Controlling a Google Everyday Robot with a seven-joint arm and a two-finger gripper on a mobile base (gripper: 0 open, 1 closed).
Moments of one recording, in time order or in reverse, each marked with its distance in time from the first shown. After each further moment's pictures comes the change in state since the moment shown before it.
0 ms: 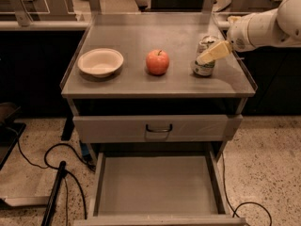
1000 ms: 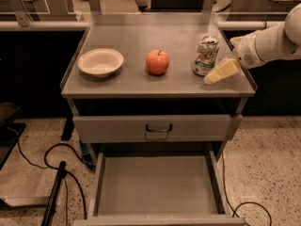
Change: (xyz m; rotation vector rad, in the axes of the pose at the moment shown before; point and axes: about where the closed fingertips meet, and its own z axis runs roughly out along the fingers) arm 0.051 0.041 -0.017 -0.127 0.117 0.039
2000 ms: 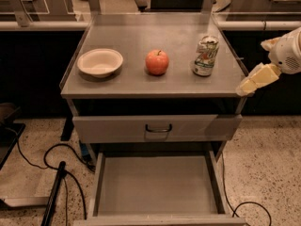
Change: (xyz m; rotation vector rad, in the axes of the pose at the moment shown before) arm 0.037 0.026 -0.104 -0.004 0.140 -0.008
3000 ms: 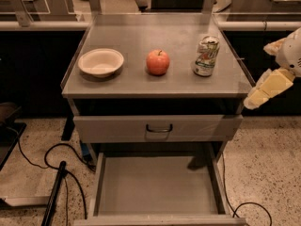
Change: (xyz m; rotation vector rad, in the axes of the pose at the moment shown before) arm -0.011 0.062 -0.046 -0.089 0.139 -0.074
